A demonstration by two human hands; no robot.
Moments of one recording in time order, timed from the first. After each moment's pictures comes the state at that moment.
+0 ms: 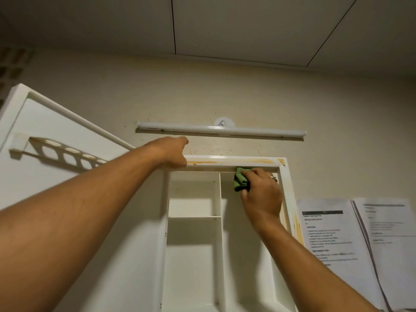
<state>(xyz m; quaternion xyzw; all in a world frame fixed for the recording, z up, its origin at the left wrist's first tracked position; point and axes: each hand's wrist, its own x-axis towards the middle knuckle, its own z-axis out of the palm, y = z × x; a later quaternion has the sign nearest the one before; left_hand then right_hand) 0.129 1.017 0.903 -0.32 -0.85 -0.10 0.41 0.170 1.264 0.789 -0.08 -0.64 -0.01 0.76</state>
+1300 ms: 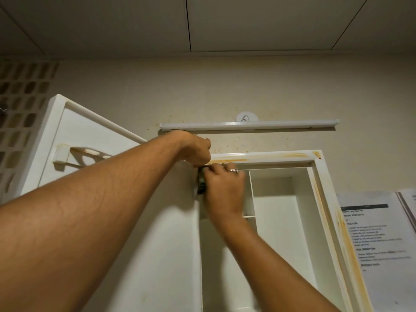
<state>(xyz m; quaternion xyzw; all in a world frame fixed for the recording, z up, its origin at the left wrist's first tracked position) 0.136 1.006 0.923 -0.29 -0.91 -0.05 0.28 0.097 1.123 0.801 -0.09 -0.66 -0.09 0.74</state>
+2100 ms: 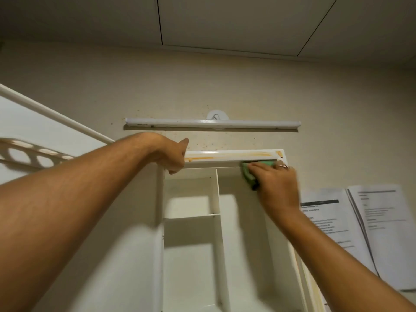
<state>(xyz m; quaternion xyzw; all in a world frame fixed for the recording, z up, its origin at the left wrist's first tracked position) 0.132 1.027 0.914 -0.33 -0.92 -0.05 0.23 0.188 1.296 0.795 -0.13 -0.65 -0.19 0.73</state>
